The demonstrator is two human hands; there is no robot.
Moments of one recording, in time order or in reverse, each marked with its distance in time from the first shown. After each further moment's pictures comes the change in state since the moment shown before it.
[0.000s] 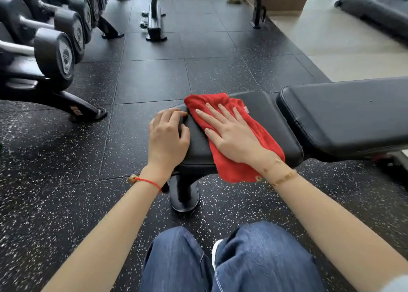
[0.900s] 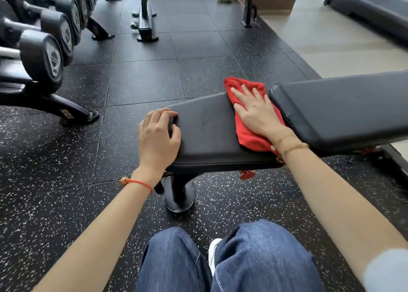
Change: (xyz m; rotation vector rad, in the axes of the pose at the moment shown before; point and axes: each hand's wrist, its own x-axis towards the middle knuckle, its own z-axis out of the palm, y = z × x) left_hand -0.001 -0.003 0.003 0.014 0.020 0.003; right_hand 0.020 0.087 -0.023 0.002 -0.015 0.359
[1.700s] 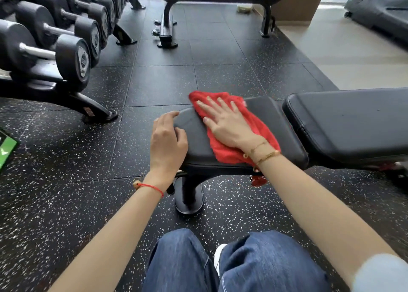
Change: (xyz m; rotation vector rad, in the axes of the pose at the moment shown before) left_hand -0.011 0.006 -0.023 -0.150 0.085 -0.144; right_hand -0.007 -0.097 0.023 -0.035 -0.024 -0.333
